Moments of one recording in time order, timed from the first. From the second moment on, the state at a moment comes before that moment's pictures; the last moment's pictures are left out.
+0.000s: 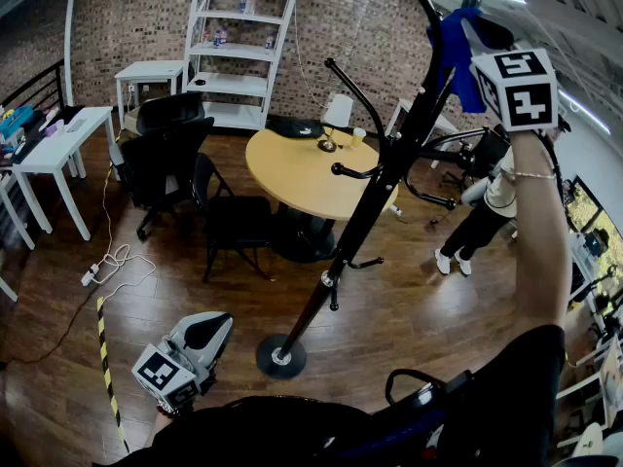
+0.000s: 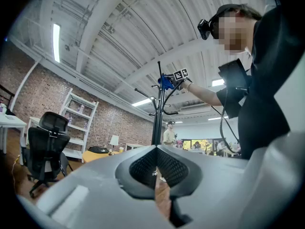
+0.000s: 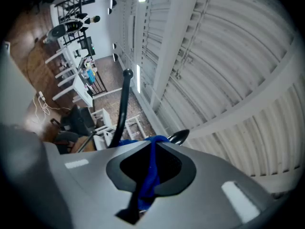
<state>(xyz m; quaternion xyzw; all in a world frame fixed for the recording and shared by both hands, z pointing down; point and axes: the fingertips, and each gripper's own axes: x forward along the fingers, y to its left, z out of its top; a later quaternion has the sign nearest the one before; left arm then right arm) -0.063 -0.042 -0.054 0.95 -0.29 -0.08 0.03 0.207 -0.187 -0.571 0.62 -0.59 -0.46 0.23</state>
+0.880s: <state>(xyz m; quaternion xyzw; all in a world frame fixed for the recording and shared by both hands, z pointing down) -0.019 -0.005 -0.050 0.96 -0.27 -0.04 0.03 0.210 -0.211 -0.375 0.47 -0.76 -0.32 0.30</state>
